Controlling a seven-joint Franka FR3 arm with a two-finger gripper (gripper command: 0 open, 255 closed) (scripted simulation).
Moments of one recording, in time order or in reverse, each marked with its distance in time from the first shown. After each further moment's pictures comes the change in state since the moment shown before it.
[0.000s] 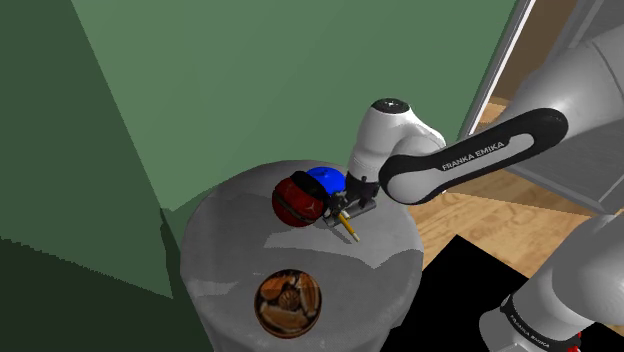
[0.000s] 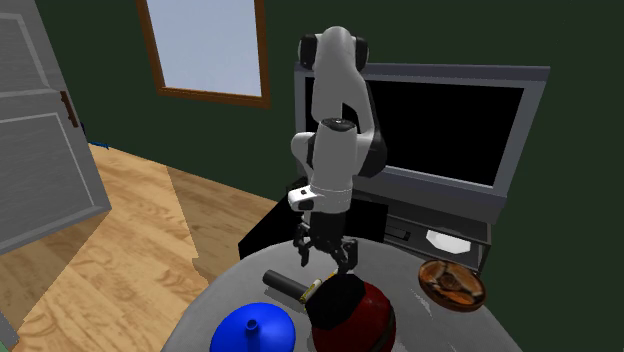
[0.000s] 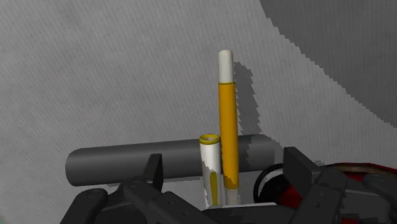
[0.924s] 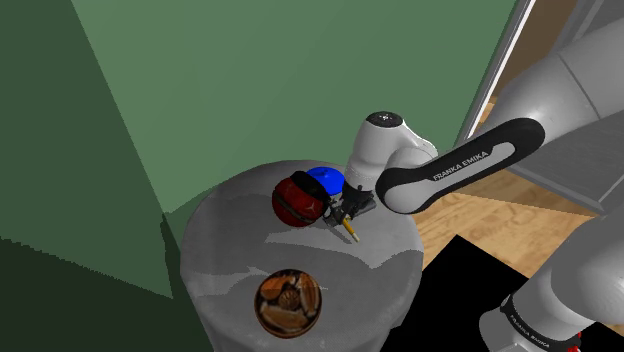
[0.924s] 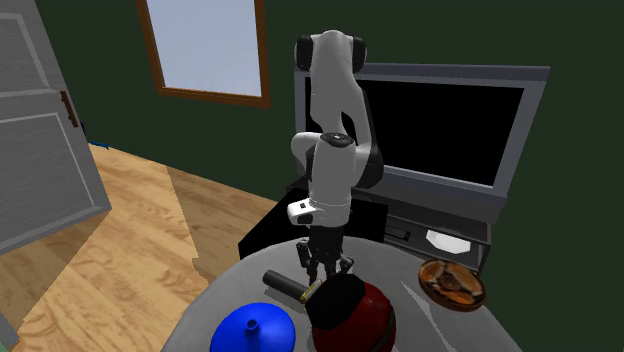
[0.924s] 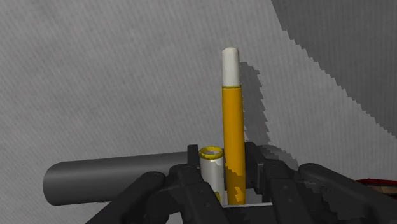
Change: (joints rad) arm -0.019 0.078 0.014 -0.009 -0.058 0.082 0.045
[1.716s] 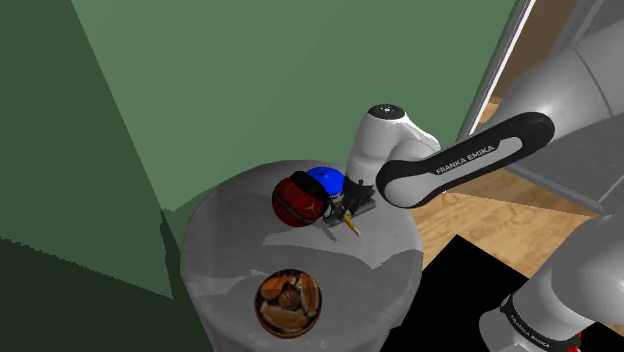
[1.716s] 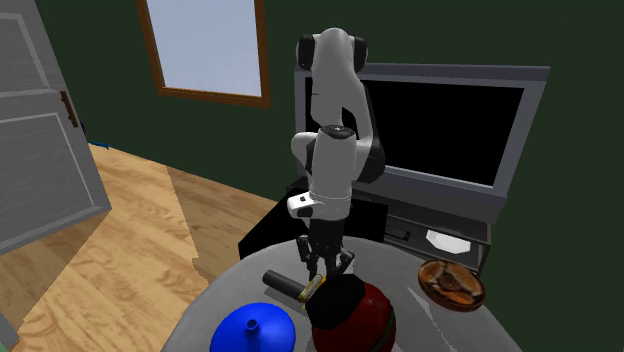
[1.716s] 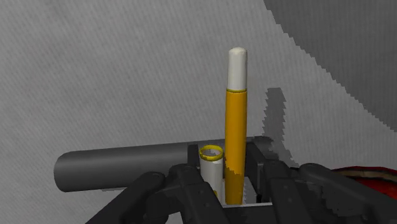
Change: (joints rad) arm 0.007 -0.035 -0.006 0.013 0.028 -0.045 -0.023
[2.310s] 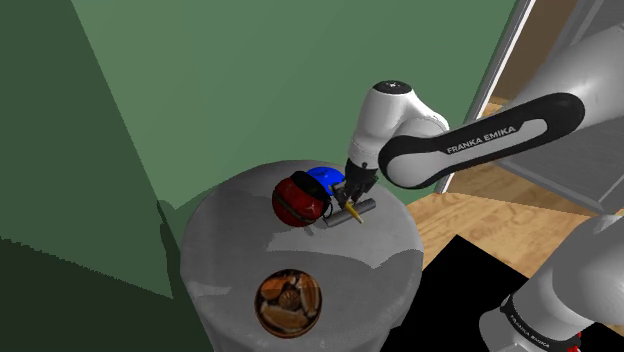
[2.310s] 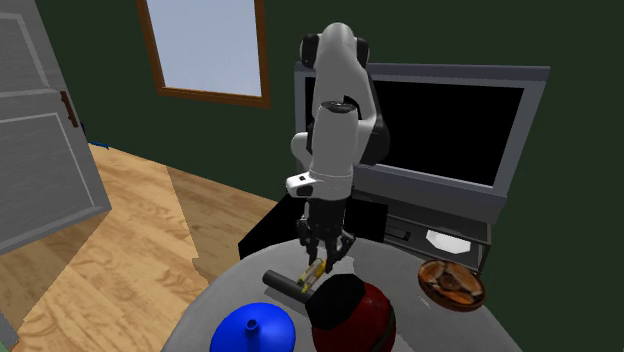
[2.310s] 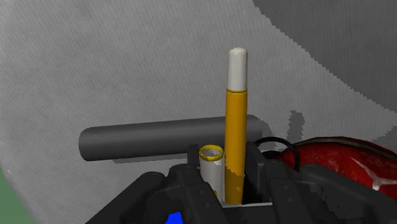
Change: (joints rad) arm 0.017 -0.088 -0.020 0.051 0.055 -0.132 -0.049
